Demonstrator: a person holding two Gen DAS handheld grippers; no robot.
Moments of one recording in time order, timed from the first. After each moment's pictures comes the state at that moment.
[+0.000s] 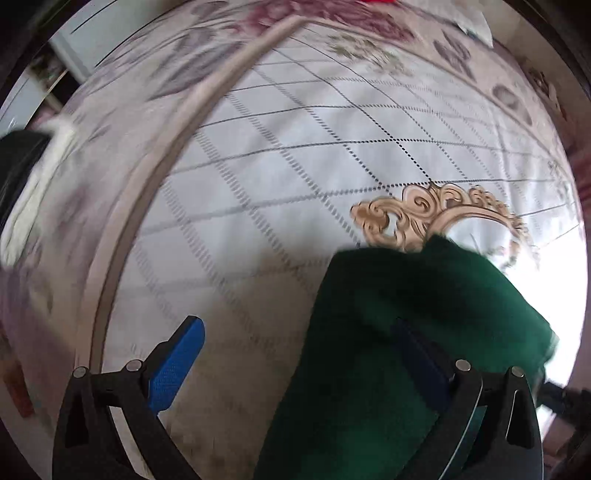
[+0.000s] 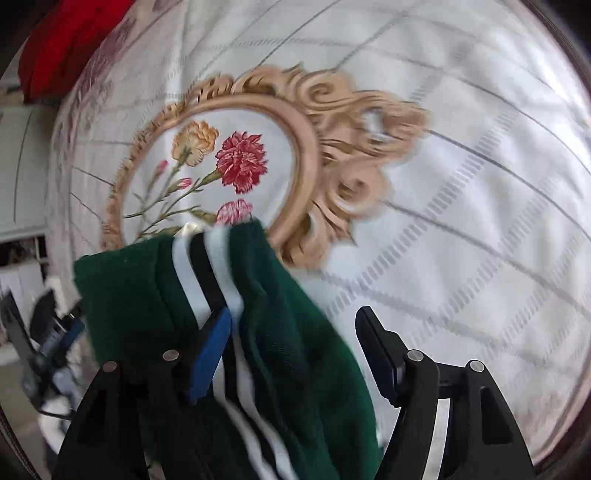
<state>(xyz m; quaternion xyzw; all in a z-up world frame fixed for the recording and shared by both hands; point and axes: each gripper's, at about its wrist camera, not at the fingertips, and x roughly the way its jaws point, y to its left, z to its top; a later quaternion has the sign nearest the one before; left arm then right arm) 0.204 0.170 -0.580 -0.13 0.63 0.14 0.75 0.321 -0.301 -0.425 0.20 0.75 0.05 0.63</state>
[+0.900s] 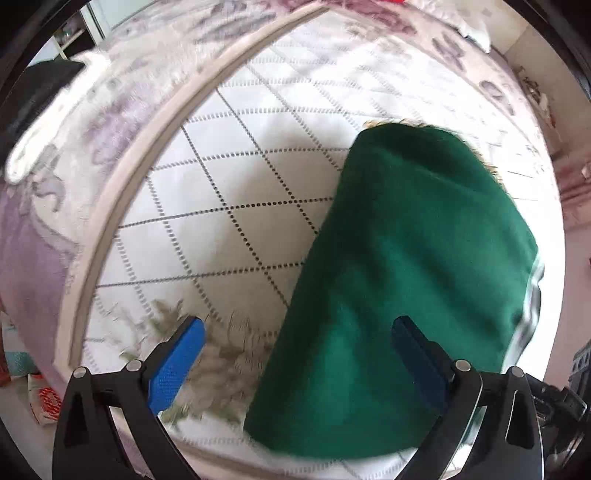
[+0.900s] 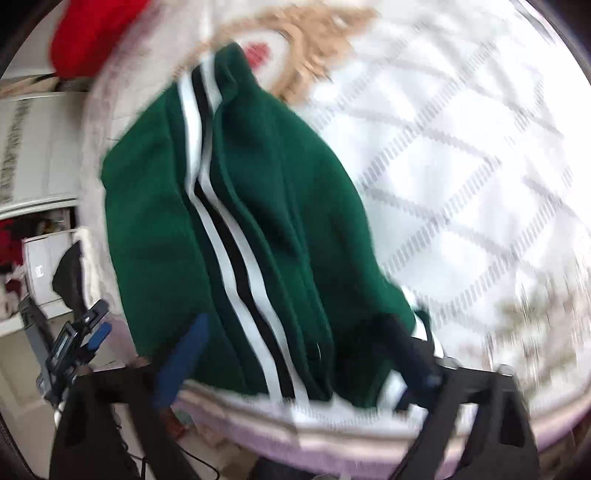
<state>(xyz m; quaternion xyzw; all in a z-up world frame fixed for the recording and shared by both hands) 0.116 0.175 -0.598 -0.18 0.64 0.12 0.73 0.232 -0.320 -0.419 0.22 0.74 0.11 0.63</state>
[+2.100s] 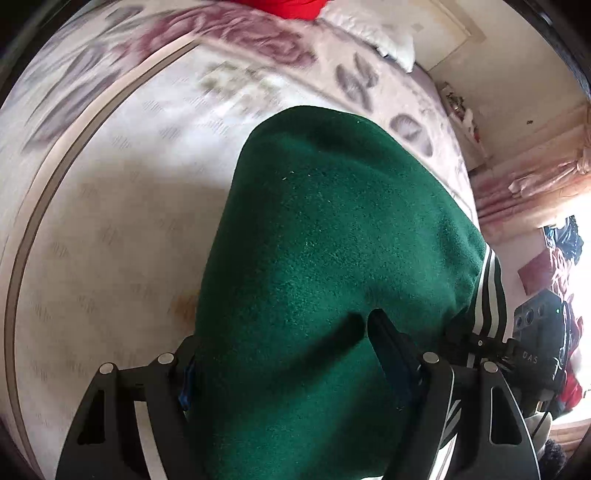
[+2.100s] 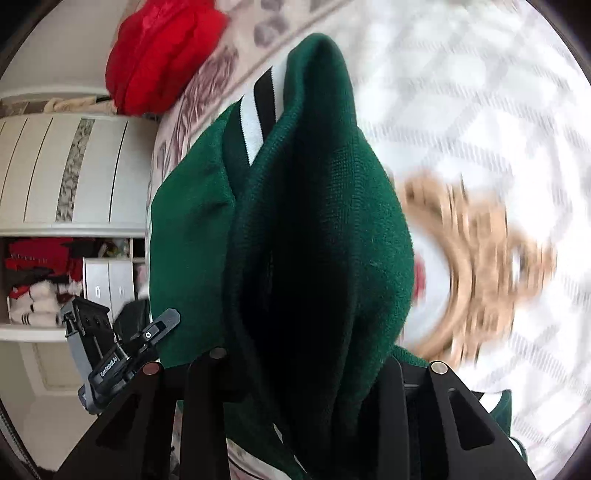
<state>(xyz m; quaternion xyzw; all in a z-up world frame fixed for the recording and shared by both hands) 0.335 0.130 -0.579 -0.23 0.58 -0.05 0.78 0.482 -0.299 -0.411 0.30 0.65 0.21 0.66</state>
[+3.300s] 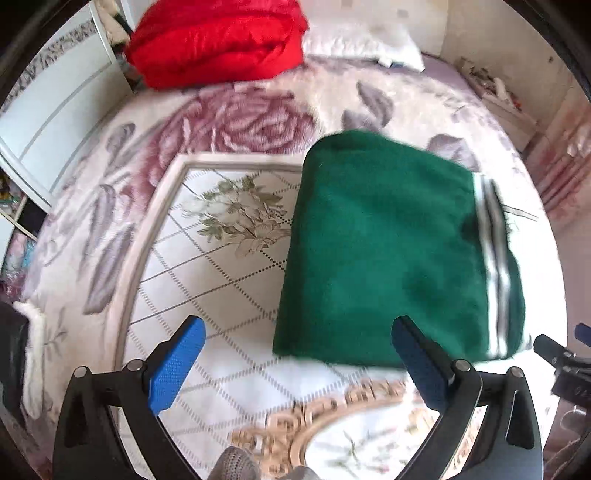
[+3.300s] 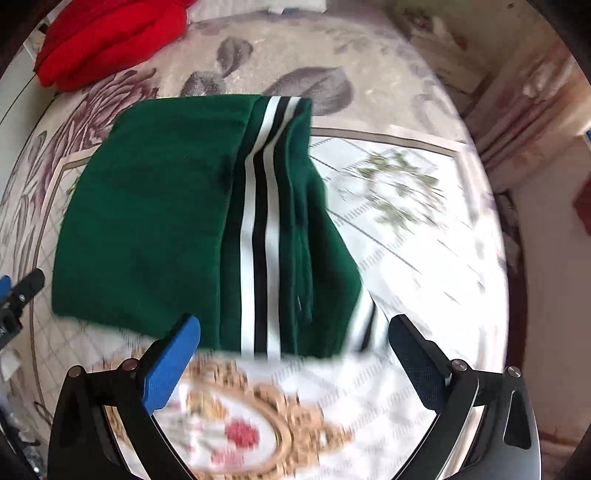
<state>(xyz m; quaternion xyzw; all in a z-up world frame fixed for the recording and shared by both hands) 0.416 0.083 -0.511 -0.01 0.55 0.07 0.84 0.655 -0.279 -0.319 -0.04 0.63 -0.01 0.77</state>
